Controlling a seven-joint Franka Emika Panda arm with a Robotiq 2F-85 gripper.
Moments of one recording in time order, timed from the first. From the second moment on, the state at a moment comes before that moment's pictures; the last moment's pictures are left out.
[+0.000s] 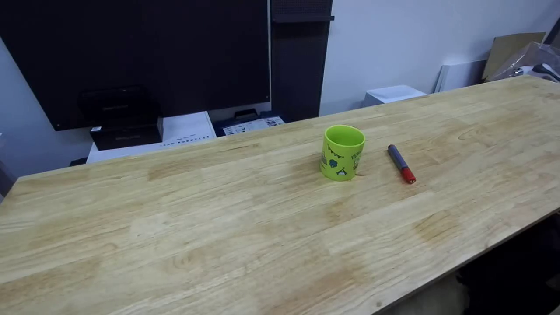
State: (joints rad) arm -0.02 -0.60 0.20 -2.59 0.04 2.15 0.46
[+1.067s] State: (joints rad) arm -0.19 -0.47 0.05 -2.70 -0.02 2.41 0.38
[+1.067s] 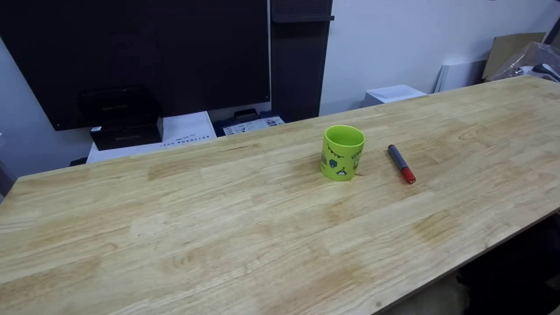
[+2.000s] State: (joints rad) arm -0.19 0.16 -0.08 -2.49 0.00 2.64 0.33
